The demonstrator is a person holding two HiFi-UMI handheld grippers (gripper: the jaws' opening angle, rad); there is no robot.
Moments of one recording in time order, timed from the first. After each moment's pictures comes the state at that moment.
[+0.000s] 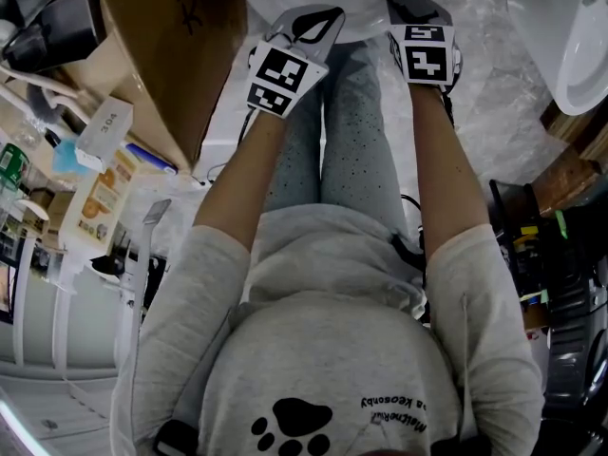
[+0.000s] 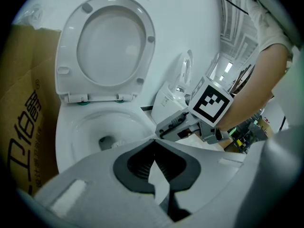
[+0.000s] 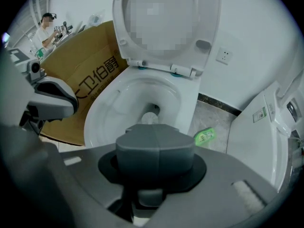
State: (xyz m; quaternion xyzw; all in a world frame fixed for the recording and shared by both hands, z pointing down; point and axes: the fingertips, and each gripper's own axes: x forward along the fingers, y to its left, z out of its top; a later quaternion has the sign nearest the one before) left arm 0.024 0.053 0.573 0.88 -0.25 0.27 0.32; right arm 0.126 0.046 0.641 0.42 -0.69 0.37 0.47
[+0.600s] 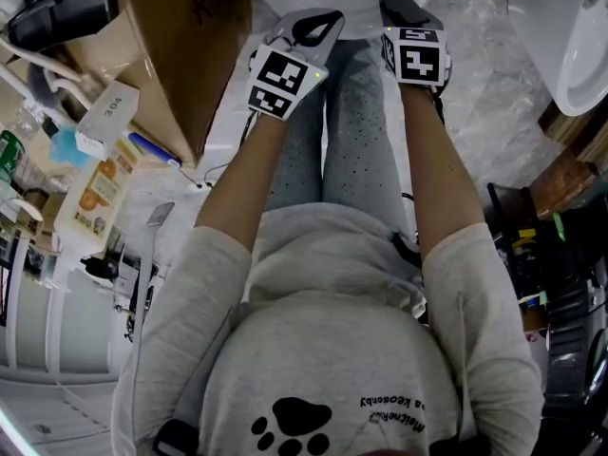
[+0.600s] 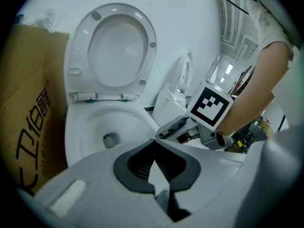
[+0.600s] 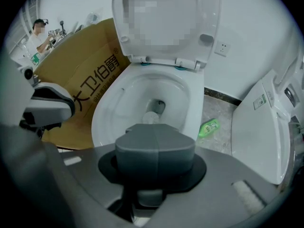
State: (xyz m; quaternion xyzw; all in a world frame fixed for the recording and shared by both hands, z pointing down) left arm -0.003 0.071 0.568 0.87 -0.26 0.26 0.32; right arm 0.090 0.074 0.641 0.43 -0.66 0.41 0.45
